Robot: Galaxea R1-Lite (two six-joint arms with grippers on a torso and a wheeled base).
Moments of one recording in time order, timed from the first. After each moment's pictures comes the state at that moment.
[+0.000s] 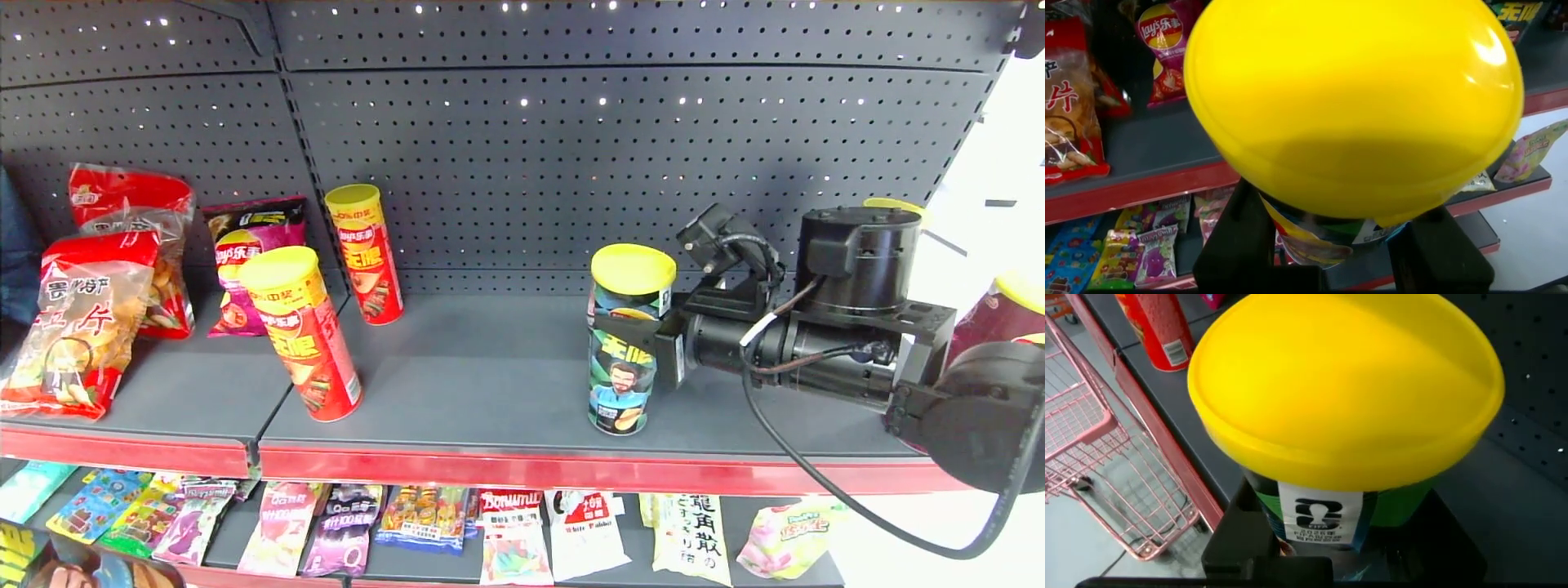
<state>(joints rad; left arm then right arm) 0.04 0.37 -0.53 0.27 -0.31 0.09 0.55 1.73 -0.84 -0.65 0.25 -0.16</state>
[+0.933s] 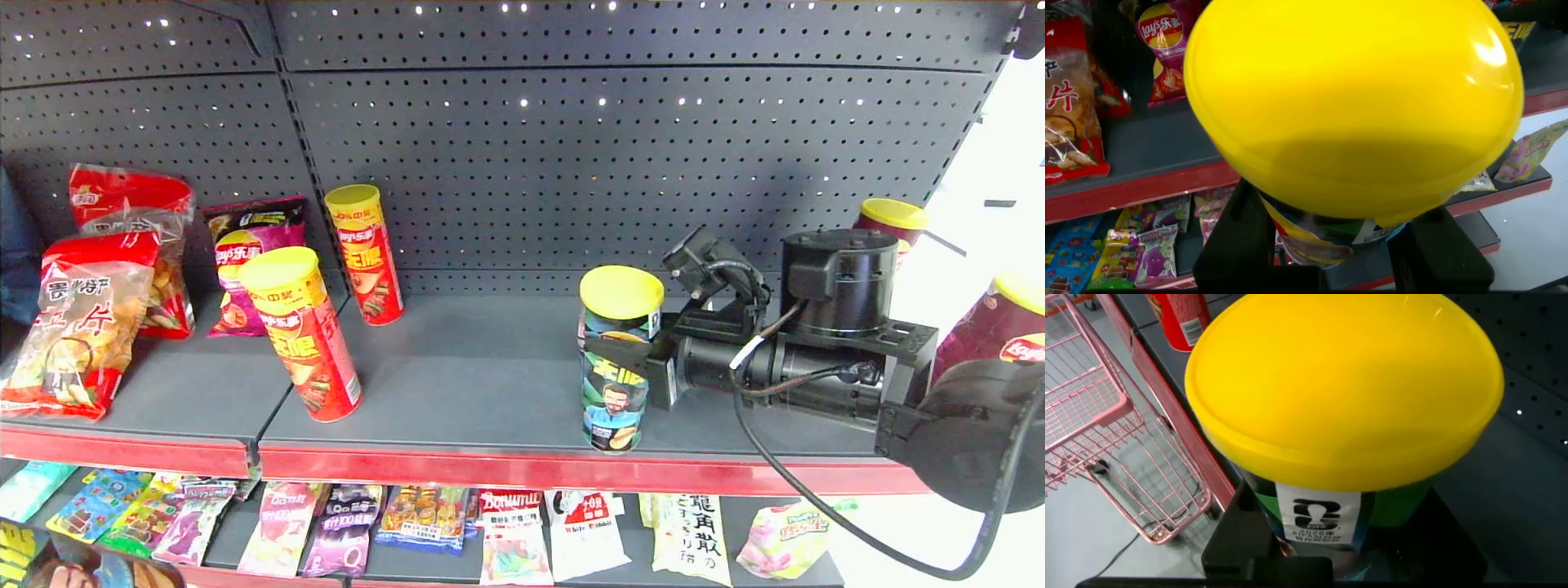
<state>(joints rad) 0.04 0.37 -0.53 0.27 -0.31 0.09 0.57 1.75 -0.80 -0.67 0.27 -0.16</state>
